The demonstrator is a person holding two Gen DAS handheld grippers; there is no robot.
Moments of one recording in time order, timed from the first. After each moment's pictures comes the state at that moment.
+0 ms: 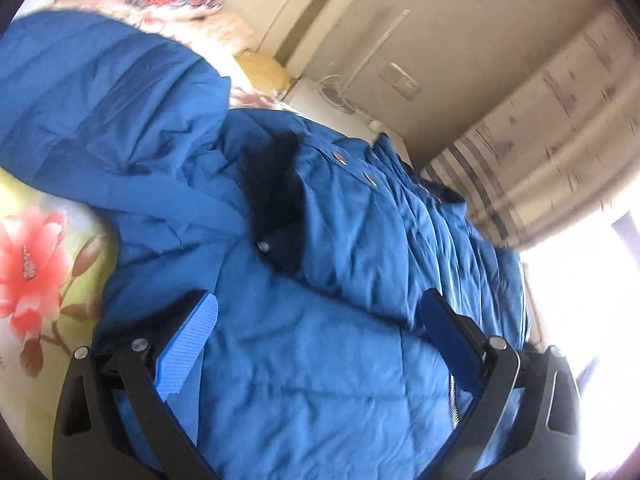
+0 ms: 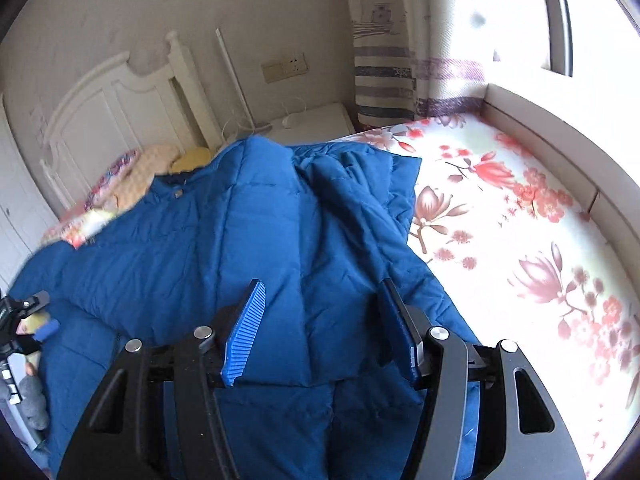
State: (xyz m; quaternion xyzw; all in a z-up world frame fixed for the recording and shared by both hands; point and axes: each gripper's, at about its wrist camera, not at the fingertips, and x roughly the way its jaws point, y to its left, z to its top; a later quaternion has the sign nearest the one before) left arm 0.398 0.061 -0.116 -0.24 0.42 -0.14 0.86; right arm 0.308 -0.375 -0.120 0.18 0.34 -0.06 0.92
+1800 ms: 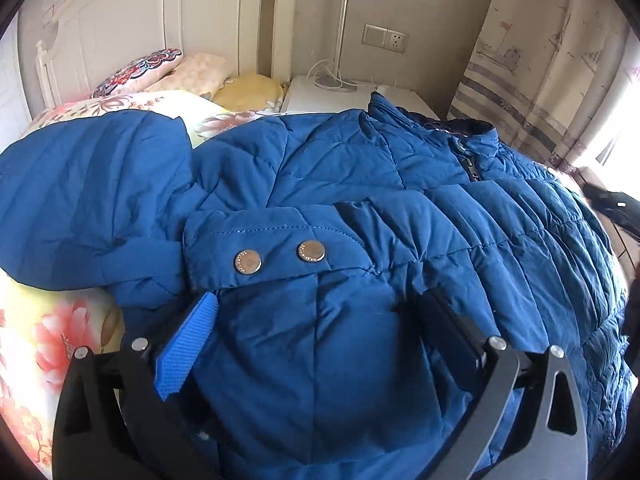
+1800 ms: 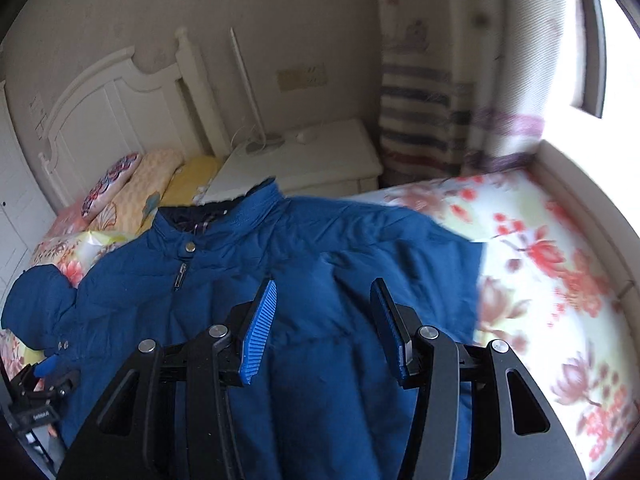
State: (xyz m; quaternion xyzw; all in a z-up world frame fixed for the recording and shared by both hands) left arm 0.407 0.002 -0.121 0.00 0.42 -0.11 0.90; right arm 0.420 -0.337 -0.096 0.10 0.39 -0.07 0.91
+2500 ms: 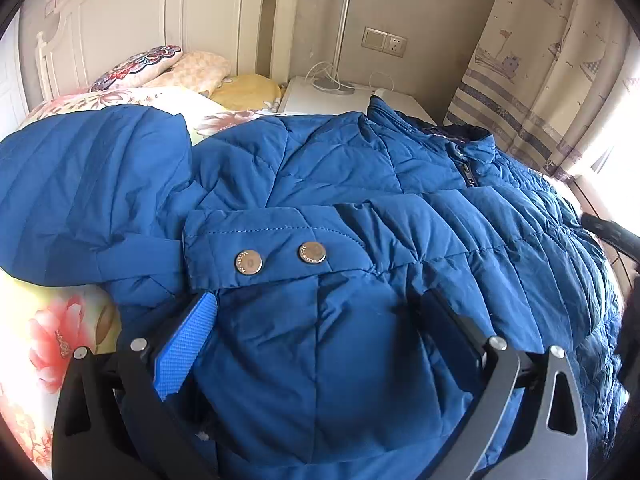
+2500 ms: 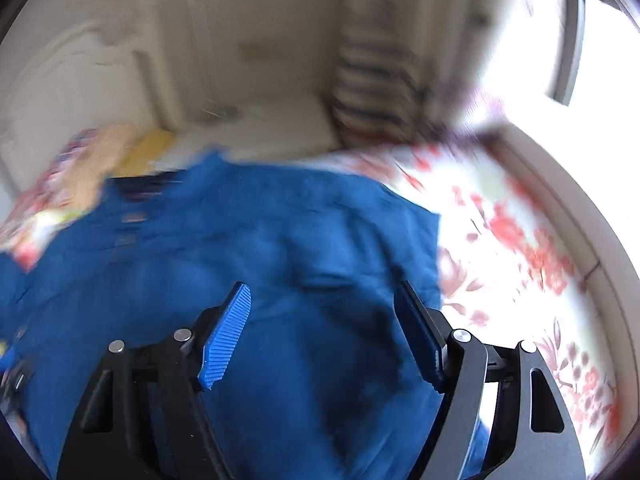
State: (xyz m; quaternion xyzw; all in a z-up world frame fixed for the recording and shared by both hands) left arm 0.409 0.009 -0.118 -0.02 0.42 -0.11 0.90; right arm 0.369 -0.321 -0.077 0.06 0.37 -0.08 0.92
